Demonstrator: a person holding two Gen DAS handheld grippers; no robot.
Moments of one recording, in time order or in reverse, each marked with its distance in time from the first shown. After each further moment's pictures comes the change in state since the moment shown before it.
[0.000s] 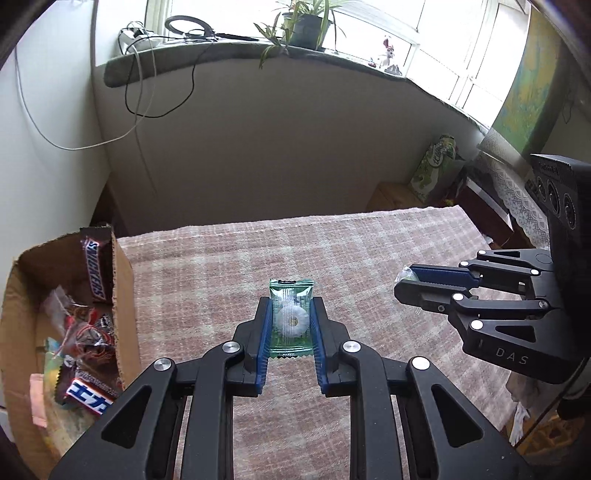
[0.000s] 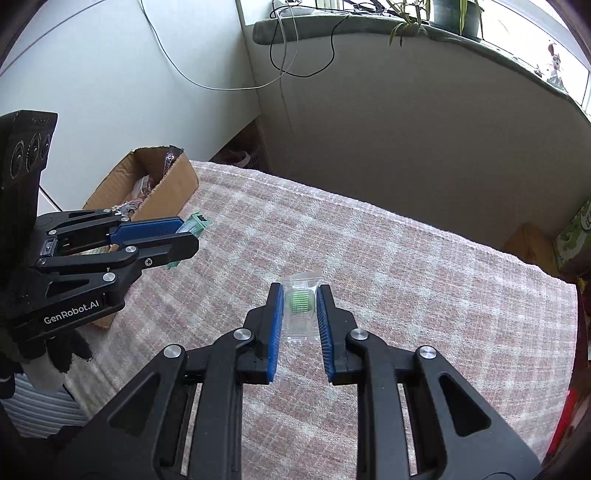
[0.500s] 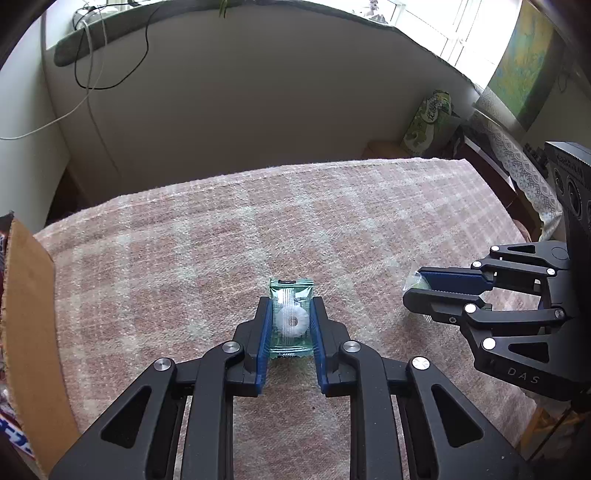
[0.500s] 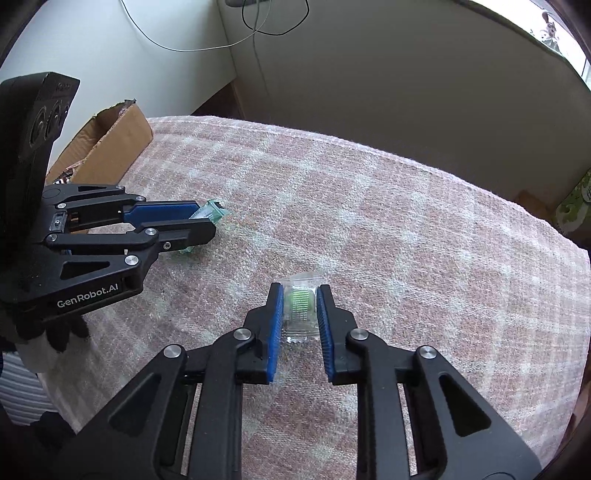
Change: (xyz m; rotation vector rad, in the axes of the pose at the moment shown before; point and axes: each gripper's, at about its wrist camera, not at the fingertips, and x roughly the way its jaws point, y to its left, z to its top) left arm 0.088 -0.024 -0.010 0.066 0.131 -0.043; right arm 0.047 -0.052 -0.044 0.049 0.103 -0.041
